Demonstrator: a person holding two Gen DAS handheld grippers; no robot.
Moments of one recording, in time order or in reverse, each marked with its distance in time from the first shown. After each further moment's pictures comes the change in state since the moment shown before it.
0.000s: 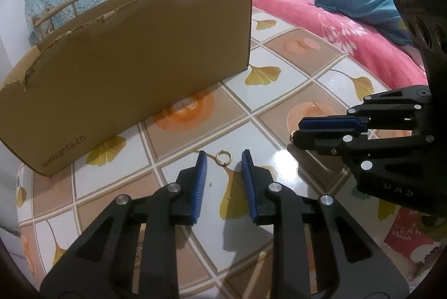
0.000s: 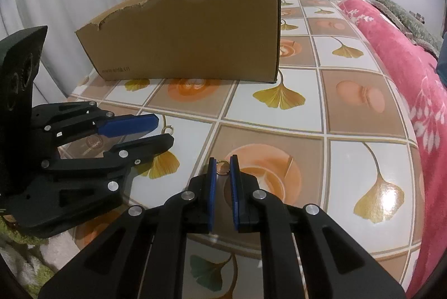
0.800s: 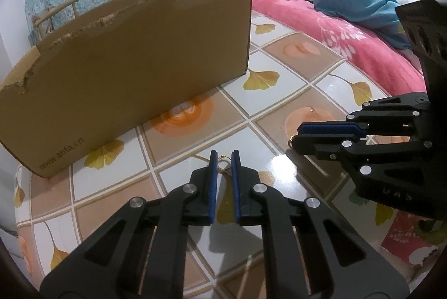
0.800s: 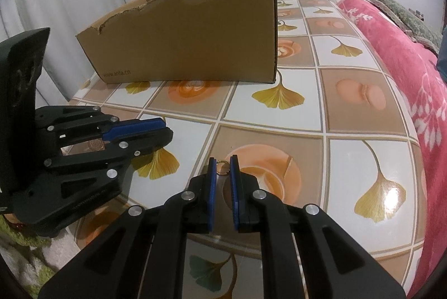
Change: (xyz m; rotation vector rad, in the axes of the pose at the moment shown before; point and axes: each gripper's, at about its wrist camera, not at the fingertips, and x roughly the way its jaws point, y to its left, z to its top) left arm -0.002 -0.001 0.001 -0.004 -0.024 -0.006; right arm -0.001 0.000 -0.001 0.013 -0.007 0.006
